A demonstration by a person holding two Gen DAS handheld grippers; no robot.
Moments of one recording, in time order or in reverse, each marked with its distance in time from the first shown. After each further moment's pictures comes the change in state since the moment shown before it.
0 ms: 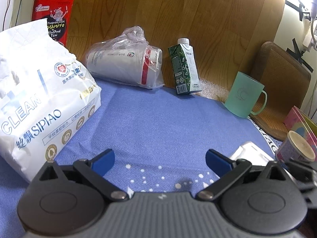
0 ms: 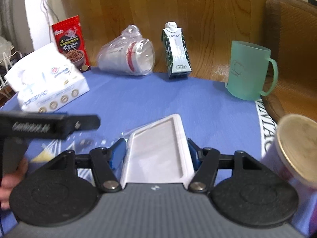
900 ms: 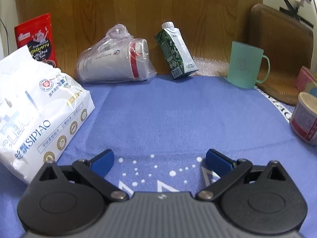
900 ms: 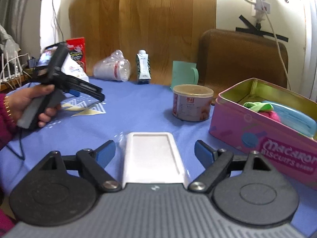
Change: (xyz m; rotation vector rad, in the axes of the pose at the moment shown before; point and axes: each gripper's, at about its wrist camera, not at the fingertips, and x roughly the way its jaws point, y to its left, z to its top) left arm 0.010 -0.038 -0.012 0.210 0.058 0.149; right arm -0.178 -0.010 -0.124 -0.055 -0.212 -0.163
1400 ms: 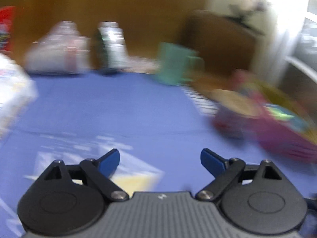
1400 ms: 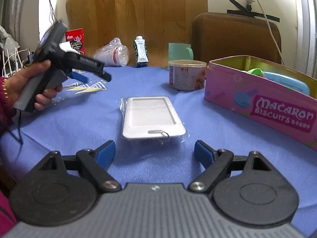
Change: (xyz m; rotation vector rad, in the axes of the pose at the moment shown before) left arm -0.047 -0.050 -0.015 -0.022 0.016 -0.434; right arm -0.006 -0.006 -0.033 0.063 0.061 0.000
